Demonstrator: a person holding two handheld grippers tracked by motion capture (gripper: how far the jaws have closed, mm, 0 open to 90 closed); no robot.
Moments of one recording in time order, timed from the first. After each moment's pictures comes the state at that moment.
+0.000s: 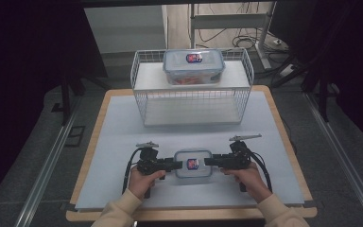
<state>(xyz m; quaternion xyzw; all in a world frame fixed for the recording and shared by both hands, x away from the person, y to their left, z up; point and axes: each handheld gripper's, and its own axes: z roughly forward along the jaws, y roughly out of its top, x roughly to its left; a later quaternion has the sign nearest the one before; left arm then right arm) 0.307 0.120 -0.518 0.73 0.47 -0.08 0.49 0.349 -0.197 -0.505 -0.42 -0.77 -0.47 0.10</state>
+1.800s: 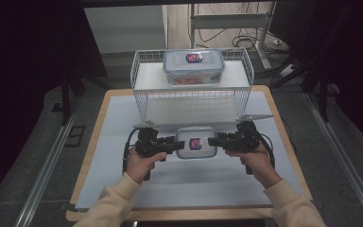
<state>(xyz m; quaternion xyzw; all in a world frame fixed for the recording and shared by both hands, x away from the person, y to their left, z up) 0.323 0.117 -0.435 0.74 0.43 -0.01 0.52 0.358 -0.197 -0.421 -0.37 -0.78 -0.50 0.02</state>
